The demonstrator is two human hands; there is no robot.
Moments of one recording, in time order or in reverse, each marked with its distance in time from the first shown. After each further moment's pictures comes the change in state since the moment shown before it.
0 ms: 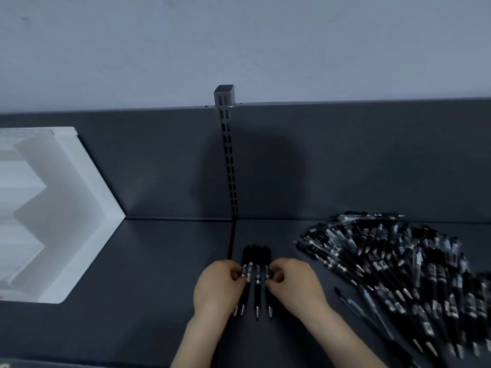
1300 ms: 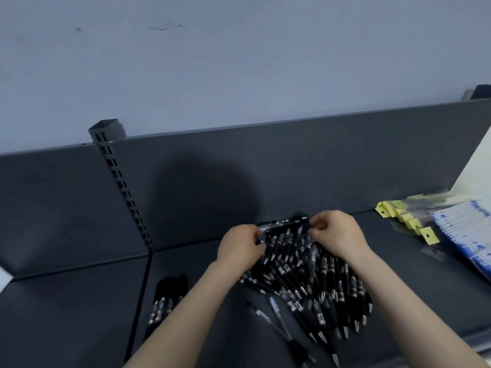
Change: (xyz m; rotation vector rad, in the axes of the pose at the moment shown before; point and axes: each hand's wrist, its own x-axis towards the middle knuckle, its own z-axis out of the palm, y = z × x) left_hand 0.038 0.196 0.083 0.191 -0.205 0.533; right_hand 0.002 0.150 -0.196 -0.055 0.388 0.277
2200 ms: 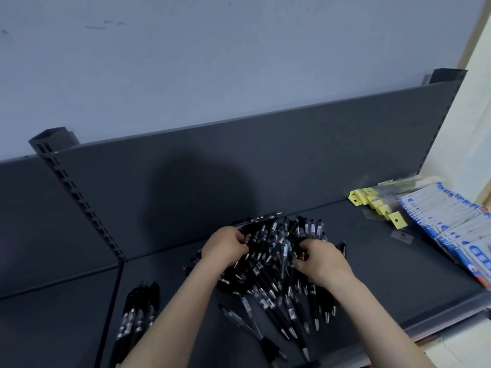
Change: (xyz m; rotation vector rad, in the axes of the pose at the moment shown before) left_hand 0.025 0.023 0.024 -0.038 -0.186 -0.198; right_hand -0.036 0.046 0.014 -0.130 -0.210 0.140
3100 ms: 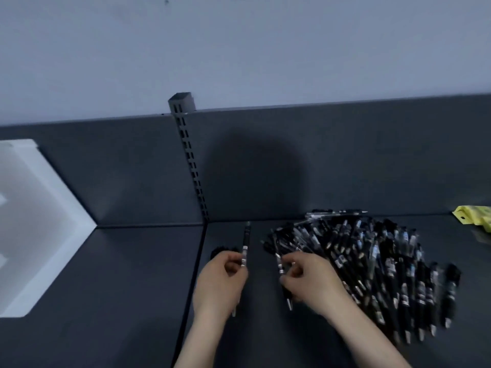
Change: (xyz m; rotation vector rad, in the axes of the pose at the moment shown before) left_hand -0.135 -0.134 -0.011 -0.543 0.460 -0.252; right_hand -0.056 -0.123 0.080 0.355 -0.170 -0.369
